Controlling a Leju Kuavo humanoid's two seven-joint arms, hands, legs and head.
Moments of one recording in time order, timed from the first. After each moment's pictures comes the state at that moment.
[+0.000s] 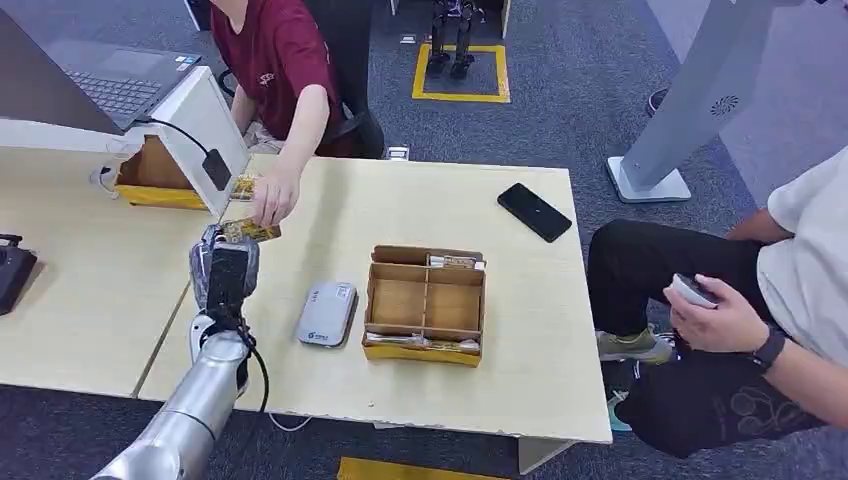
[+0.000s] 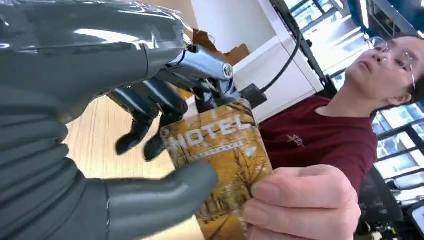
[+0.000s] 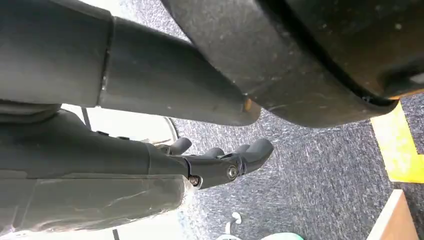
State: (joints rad) left arm -0.46 0.02 -0.17 -0.86 -0.27 0.68 -0.56; right arm -0.11 0.02 1.01 -0.14 0.41 -0.19 0.10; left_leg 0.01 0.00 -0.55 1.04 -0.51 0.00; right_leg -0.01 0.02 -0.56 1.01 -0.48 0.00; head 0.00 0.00
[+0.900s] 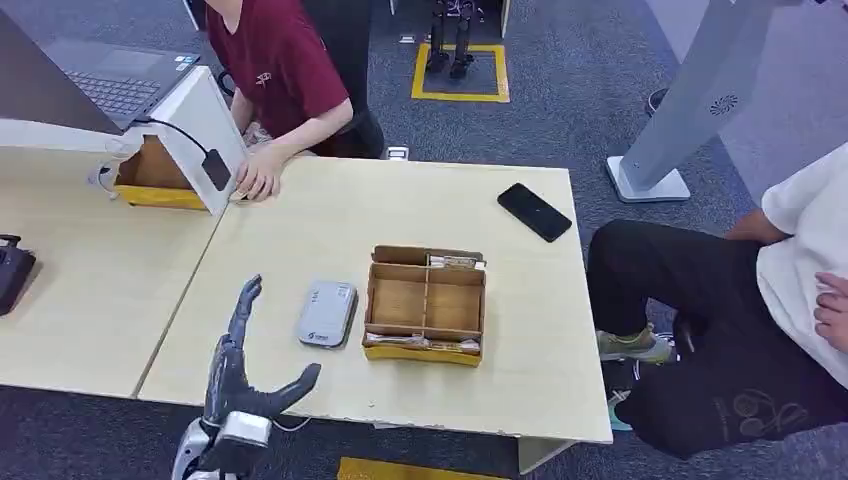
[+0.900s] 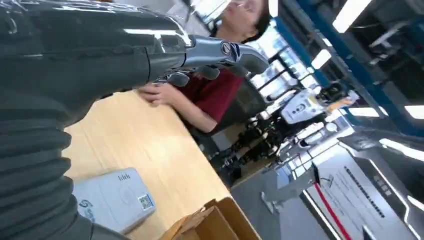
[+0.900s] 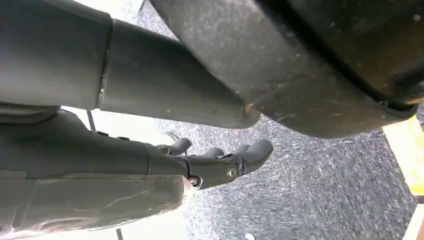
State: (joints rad) left arm 0.12 0.20 -0.53 -1.65 -0.53 0.67 -0.54; right arm -0.10 0.03 0.97 -0.14 0.36 -0.20 0.14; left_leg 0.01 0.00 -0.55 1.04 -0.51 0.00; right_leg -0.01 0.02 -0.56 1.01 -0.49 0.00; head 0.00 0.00
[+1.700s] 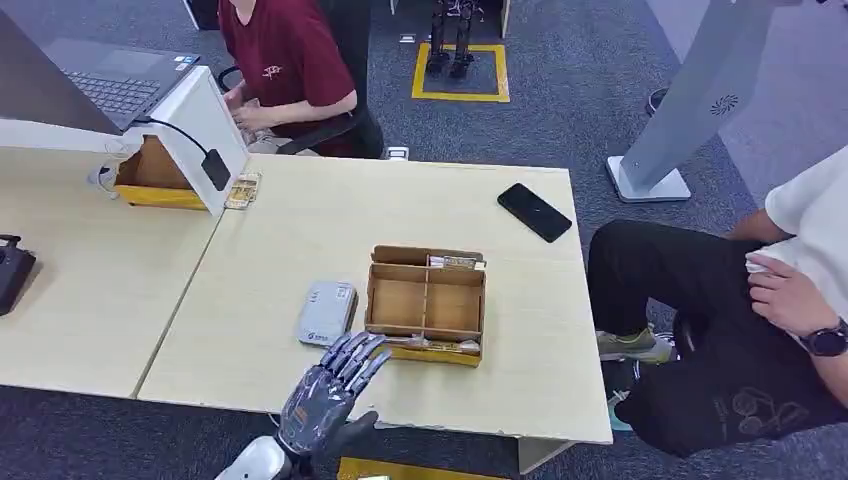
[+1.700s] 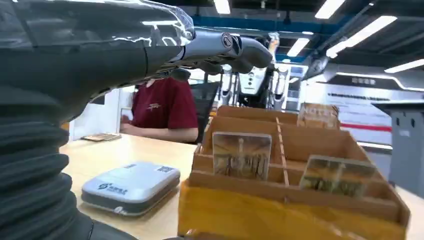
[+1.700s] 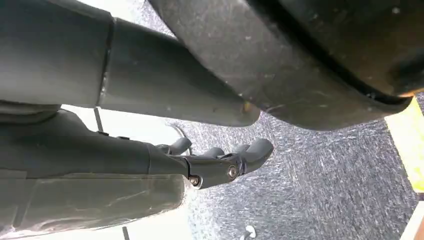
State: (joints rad) left arm 0.03 0.06 -0.55 -1.35 -1.35 0.69 -0.35; right arm -0.11 0.04 0.97 -0.15 0.40 -0.18 0.16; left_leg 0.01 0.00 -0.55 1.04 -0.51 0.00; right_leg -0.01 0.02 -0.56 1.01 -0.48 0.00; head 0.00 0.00
